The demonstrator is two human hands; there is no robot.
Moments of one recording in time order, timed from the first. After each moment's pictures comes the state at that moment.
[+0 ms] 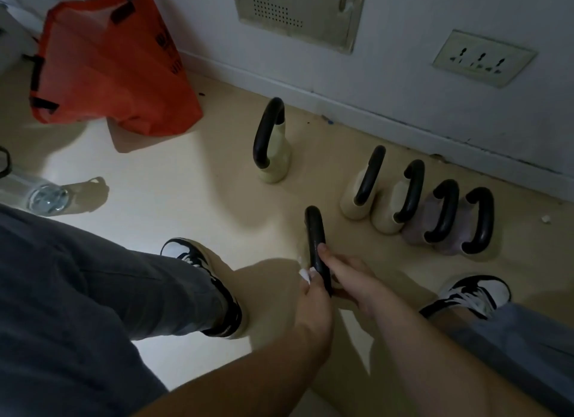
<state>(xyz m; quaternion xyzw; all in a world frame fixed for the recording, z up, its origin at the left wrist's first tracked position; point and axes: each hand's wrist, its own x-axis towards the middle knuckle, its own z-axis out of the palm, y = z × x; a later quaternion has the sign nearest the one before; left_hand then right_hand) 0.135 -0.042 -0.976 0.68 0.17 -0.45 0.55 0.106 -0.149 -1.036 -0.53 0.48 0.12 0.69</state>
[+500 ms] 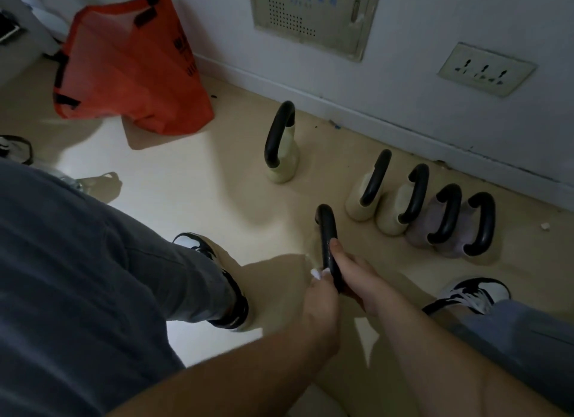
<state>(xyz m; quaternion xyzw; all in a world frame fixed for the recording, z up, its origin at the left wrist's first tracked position) 0.133 -0.036 -0.979 0.63 0.20 -0.49 0.56 0.106 -0.139 -1.034 -0.55 0.50 0.12 0.66</state>
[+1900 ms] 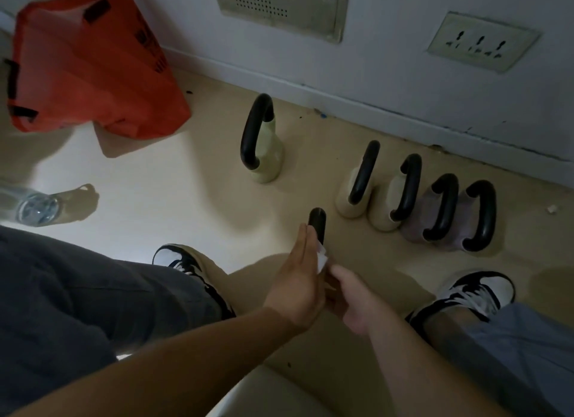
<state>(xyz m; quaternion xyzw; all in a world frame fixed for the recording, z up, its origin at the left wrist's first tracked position) 0.191 -0.041 -1.017 0.80 -0.45 -0.31 0.25 0.097 -0.140 -1.038 -0.33 0.52 0.08 0.78</state>
